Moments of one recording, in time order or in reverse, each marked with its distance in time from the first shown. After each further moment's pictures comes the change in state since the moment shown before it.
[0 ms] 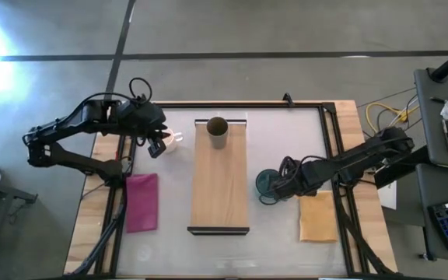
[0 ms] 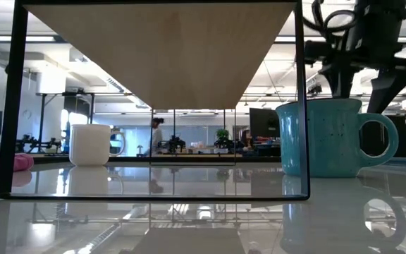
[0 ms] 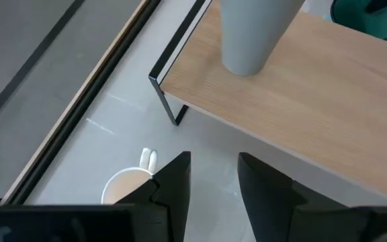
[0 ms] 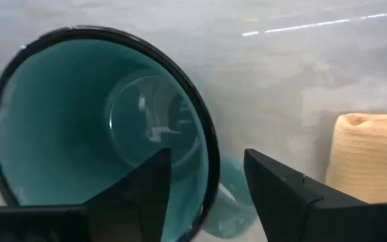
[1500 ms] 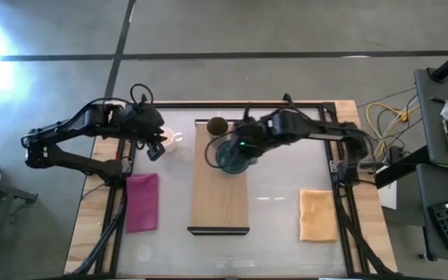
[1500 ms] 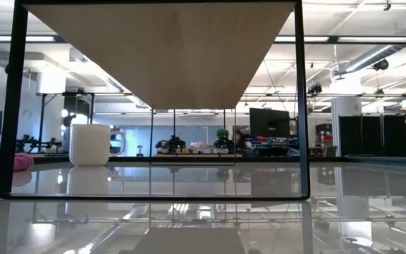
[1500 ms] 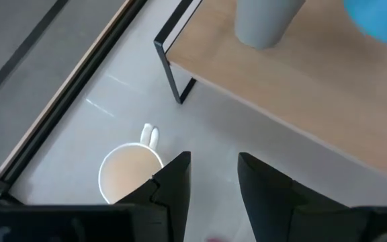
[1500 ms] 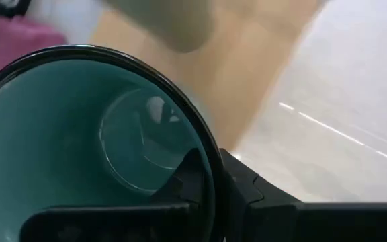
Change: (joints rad) left arm 0.000 -0.047 -0.102 -0.005 -0.009 -0.057; right arm -0.298 0.423 1.158 -0.468 -0.038 -0.925
